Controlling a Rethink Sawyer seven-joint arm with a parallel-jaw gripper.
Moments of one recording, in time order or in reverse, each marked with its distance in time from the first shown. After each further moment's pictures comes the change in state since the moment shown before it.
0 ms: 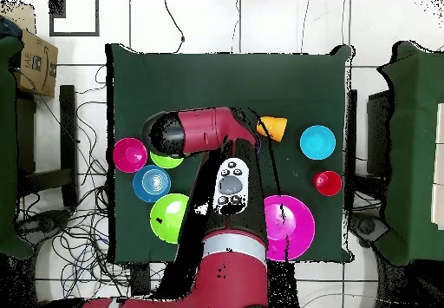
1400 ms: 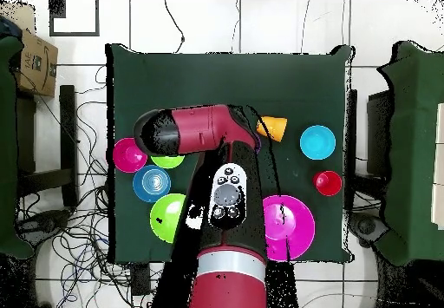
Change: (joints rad) arm 0.009 -0.067 0.000 0.012 -0.001 0.000 0.000
